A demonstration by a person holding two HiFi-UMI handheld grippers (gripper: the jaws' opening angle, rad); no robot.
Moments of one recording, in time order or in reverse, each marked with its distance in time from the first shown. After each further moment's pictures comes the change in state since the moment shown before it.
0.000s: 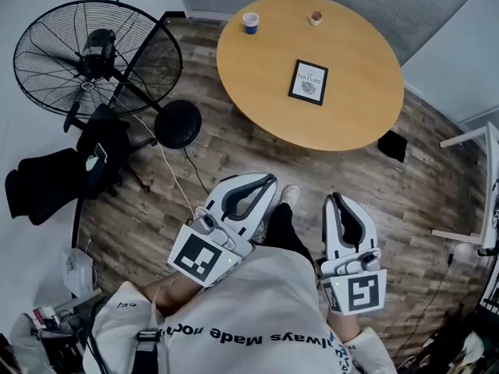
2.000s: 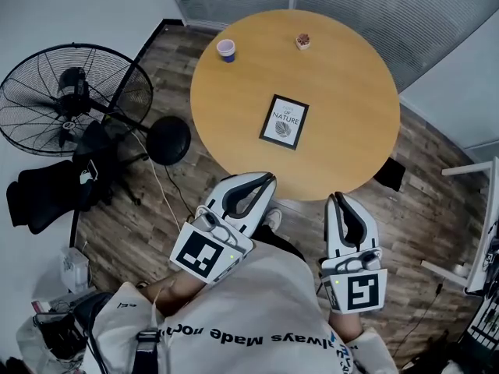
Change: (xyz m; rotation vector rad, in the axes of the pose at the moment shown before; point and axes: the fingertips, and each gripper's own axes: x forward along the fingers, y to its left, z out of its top) left arm 0.262 0.064 -0.007 0.011 0.076 0.084; right arm 0.133 -0.244 0.012 -0.008 0.029 0.054
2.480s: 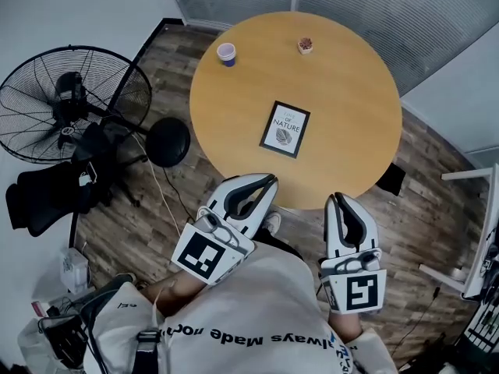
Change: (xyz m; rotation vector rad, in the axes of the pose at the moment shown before) left arm 0.026 0.027 0.002 -0.011 -0.010 -0.001; right arm 0.037 -0.015 0.000 -0.002 0.014 0.001
